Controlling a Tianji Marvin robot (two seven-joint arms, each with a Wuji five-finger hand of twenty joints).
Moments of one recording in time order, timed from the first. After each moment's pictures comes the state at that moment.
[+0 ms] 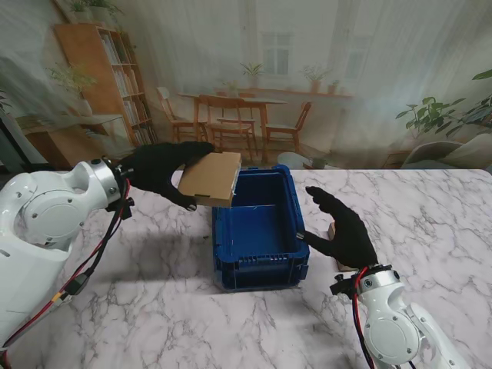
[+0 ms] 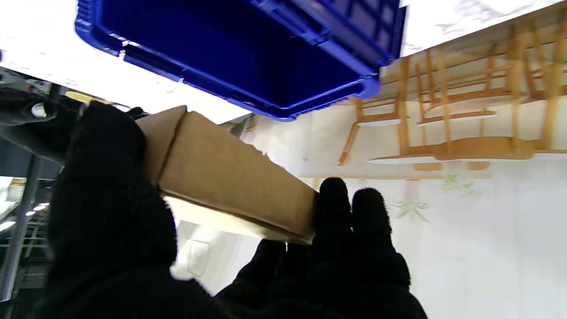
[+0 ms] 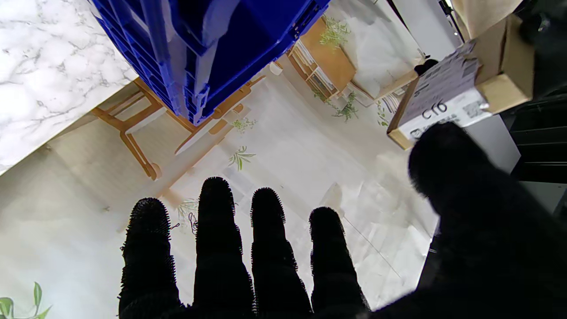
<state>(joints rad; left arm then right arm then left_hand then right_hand) 1.25 -0.98 -1.34 -1.75 0.62 -0.42 -0.51 -1.81 -1.16 1.38 -1.79 -0.54 -0.24 -0.28 0.80 -0.47 -0.05 0.07 0.17 0.33 0.10 0.67 0.29 0.22 0.17 0.54 0.53 0.12 0.30 0.67 0.23 0.03 0.78 0.47 0.45 -0.55 0.74 -0.10 0.23 0.01 0.36 0.32 0.45 0.16 0.45 0.28 0.56 0.21 0.20 0.30 0.13 0.42 0.65 0.52</state>
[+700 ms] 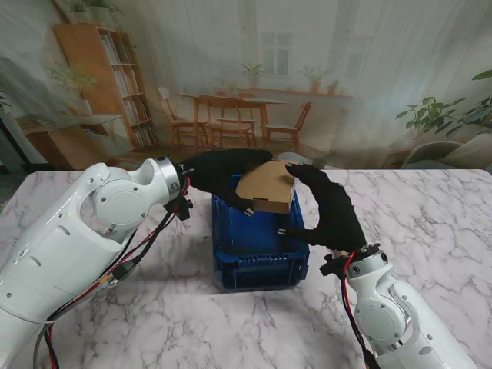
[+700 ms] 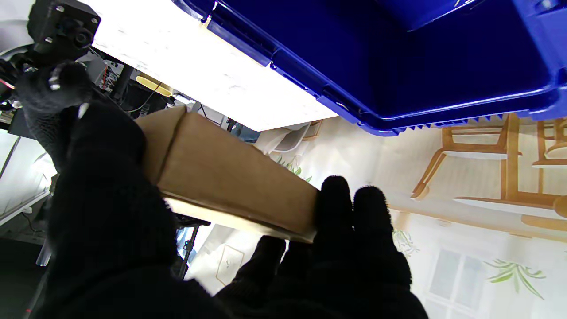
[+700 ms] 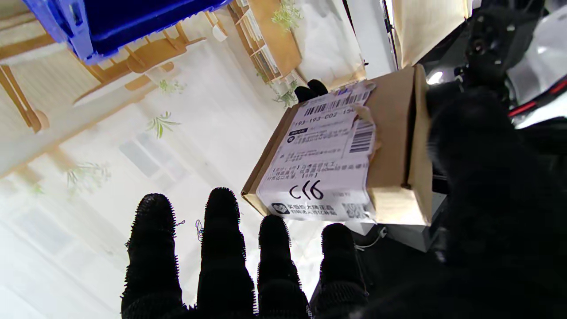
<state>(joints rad) 1.02 -1.03 -0.98 -1.65 0.45 -0.25 -0.47 -1.67 -1.16 1.31 -1.71 -0.74 -0.41 -0.41 0.80 -0.47 -0.05 0.07 0.18 0.32 0.11 0.67 0.30 0.23 0.16 0.54 0.54 0.13 0.30 0.67 0.25 0.04 0.78 0.47 0.52 -0.64 0.58 -0.10 0.13 -0.08 0.34 0.27 0.21 0.10 0.44 0.24 0.48 0.17 0.20 0.25 0.13 0.39 0.80 0.46</state>
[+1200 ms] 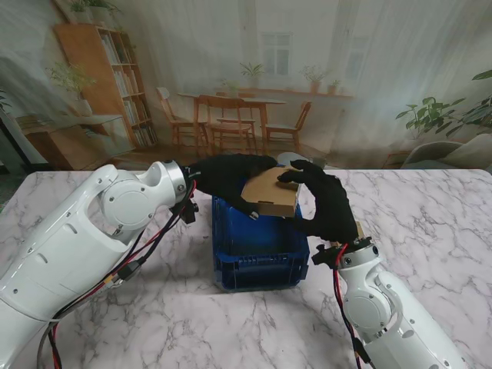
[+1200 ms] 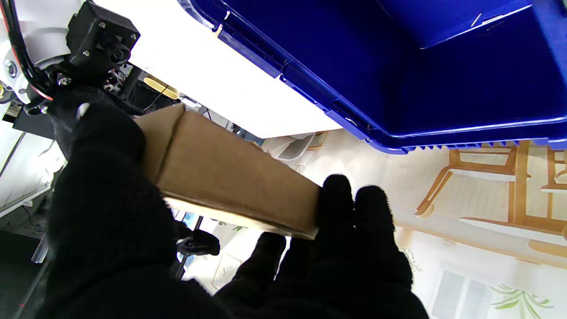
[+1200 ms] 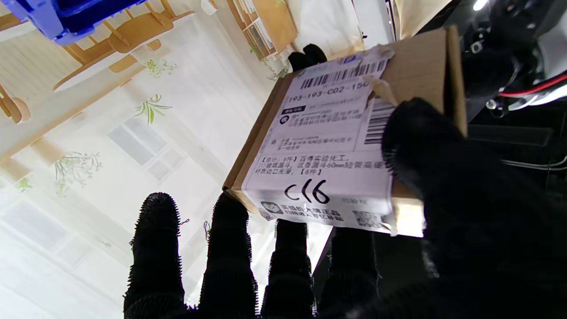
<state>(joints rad) 1.00 -1.04 -0.93 -1.62 0.40 -0.23 -0.47 -1.57 -1.18 1.24 -1.60 -0.72 -0.43 -0.53 0.80 -0.47 -0.05 0.07 0.21 0.31 0.12 0.67 0.32 0.24 0.16 0.54 0.56 0.14 0.30 0.67 0.25 0.05 0.79 0.47 0.53 -0.70 0.90 -0.10 0.33 -0.25 0.72 0.48 0.32 -0.07 0.49 0.27 0.48 0.10 0.17 0.19 0.13 0.36 0.87 0.34</state>
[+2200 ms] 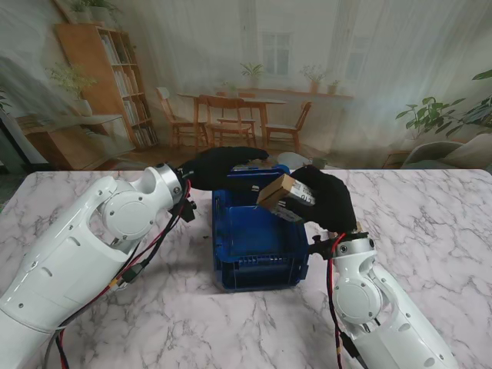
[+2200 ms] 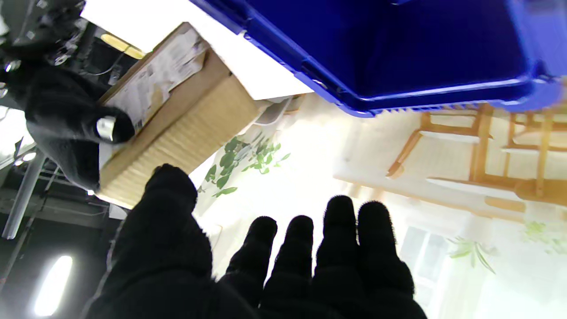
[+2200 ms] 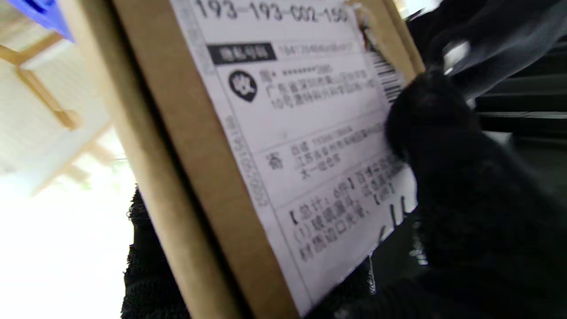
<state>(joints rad) 1.08 -1.07 -1.00 -1.62 0.51 -0.22 -0.33 -1.55 -1.20 1.21 -1.63 -0.56 -0.26 -0.52 0.91 -0.12 0.00 0.03 0.31 0.23 0.13 0.53 0.37 0.19 0.12 0.35 0.44 0.17 0.20 0.46 0.15 0.07 0.68 0.46 0.59 -0.76 0.80 -0.29 0.65 -0.17 1.02 0.36 1.08 0.02 0.71 0.55 1.14 0.08 0.57 0.47 0.50 0.33 1.28 0.40</state>
